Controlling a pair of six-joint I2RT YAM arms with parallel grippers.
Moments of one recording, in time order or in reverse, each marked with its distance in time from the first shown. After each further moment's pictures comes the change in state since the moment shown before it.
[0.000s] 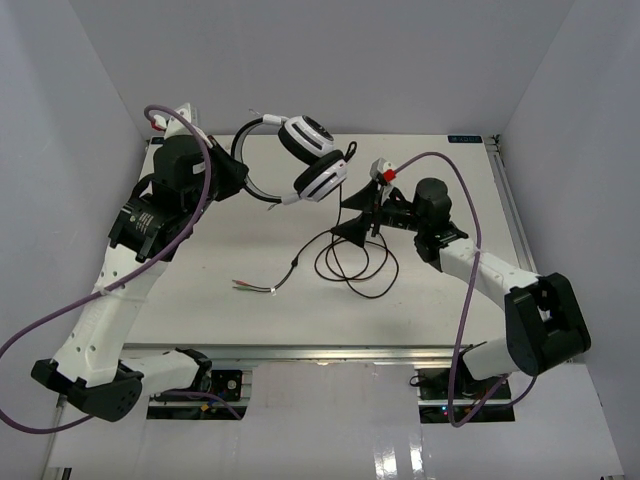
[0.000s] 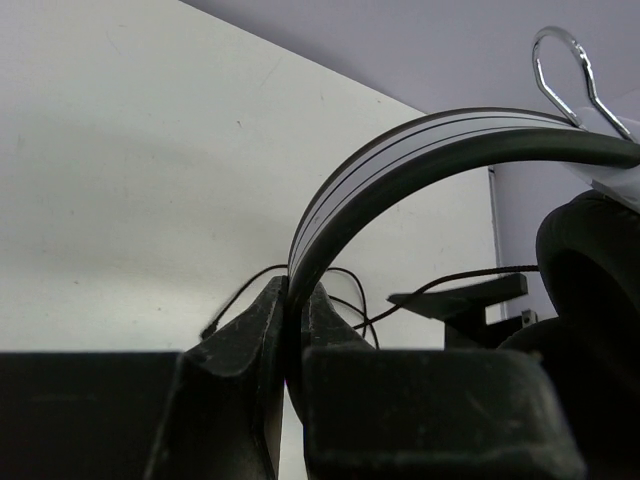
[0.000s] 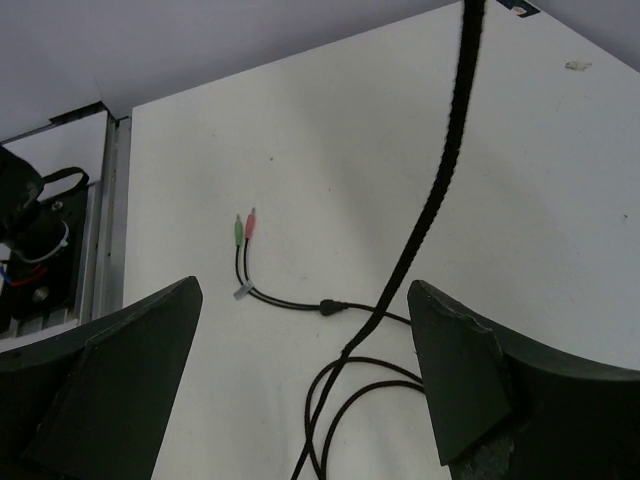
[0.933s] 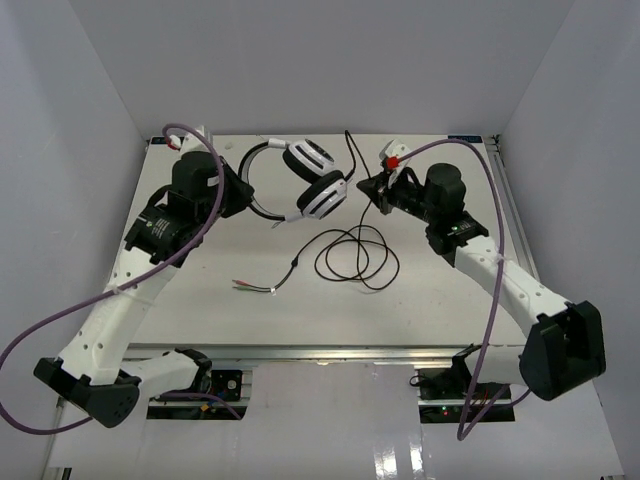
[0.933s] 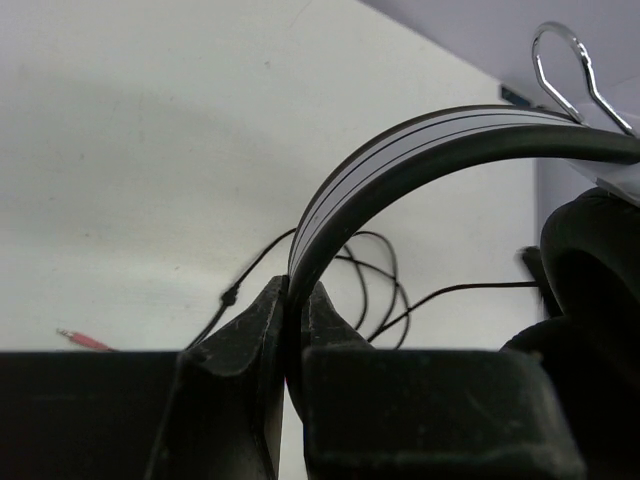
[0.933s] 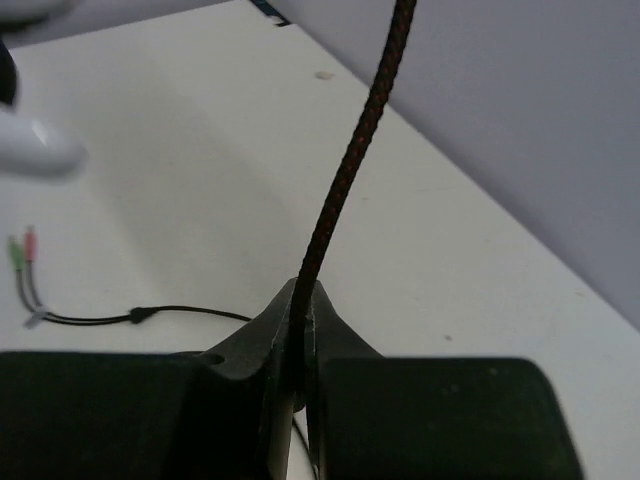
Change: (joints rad) left arm 0.001 -0.041 -0.156 0.021 0.023 -0.047; right arm 0.009 -0.089 0.146 -0.288 0.351 -0.275
